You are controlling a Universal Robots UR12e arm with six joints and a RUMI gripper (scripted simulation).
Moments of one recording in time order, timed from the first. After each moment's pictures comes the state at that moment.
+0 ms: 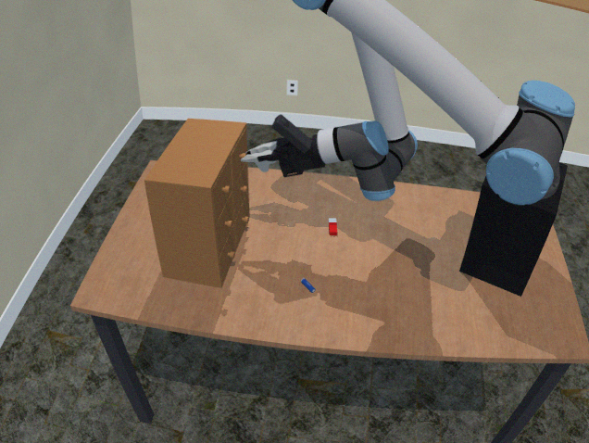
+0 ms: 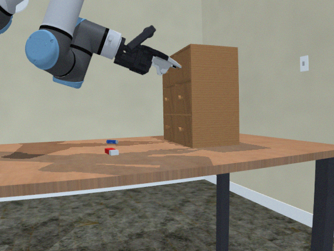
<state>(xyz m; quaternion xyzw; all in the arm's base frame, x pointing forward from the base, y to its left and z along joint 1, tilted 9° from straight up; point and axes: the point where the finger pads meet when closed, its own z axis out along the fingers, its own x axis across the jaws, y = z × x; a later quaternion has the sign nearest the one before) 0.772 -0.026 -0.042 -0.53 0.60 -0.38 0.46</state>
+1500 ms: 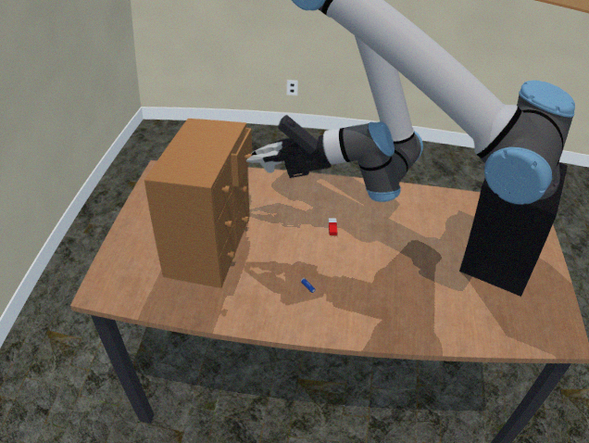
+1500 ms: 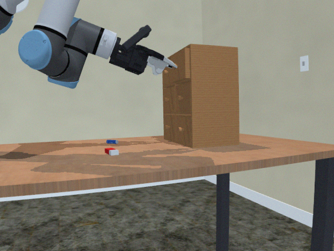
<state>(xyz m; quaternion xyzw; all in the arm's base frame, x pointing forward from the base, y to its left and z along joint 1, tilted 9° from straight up) 0.757 -0.026 -0.043 -0.53 0.60 -0.38 0.46</state>
